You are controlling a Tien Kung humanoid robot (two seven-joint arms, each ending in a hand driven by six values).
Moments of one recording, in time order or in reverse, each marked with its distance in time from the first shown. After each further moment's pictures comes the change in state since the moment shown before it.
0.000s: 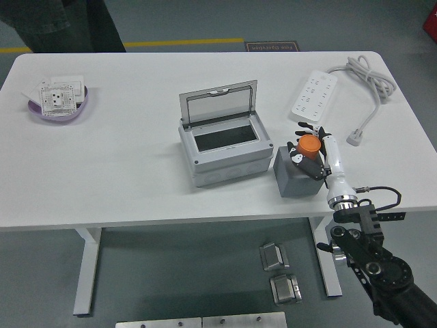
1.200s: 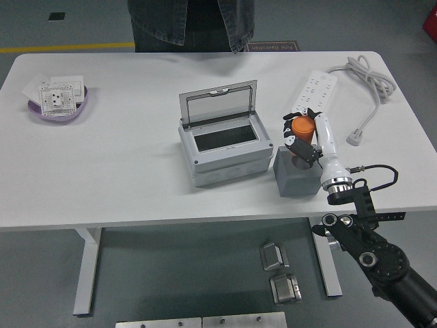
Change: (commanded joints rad) left arm -0.001 0.000 0.023 0.000 -0.023 0.004 0.006; right arm 0.087 -0.022 -0.050 0.100 -0.180 -0.064 -0.106
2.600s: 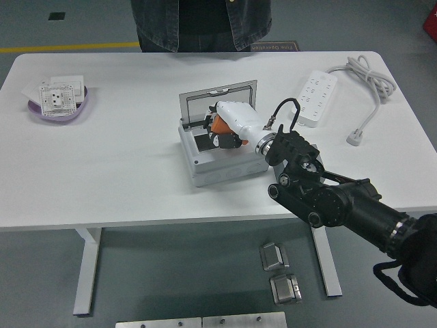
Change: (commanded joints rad) left arm -0.012 0.027 0.002 0.000 0.013 0.002 0.008; right arm 0.499 0.079 -0.555 -0.307 -0.291 0.230 -0.266
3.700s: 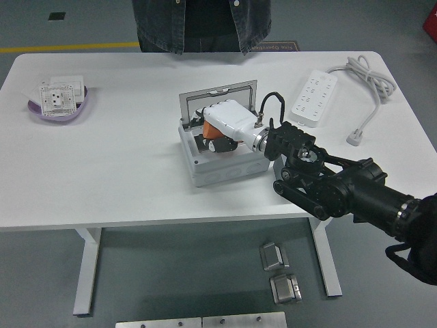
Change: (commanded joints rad) left arm -0.019 0.009 0.032 0.000 -0.013 -0.003 0.005; right arm 0.084 -0.043 -0.146 -0.019 -0.034 0.014 0.087
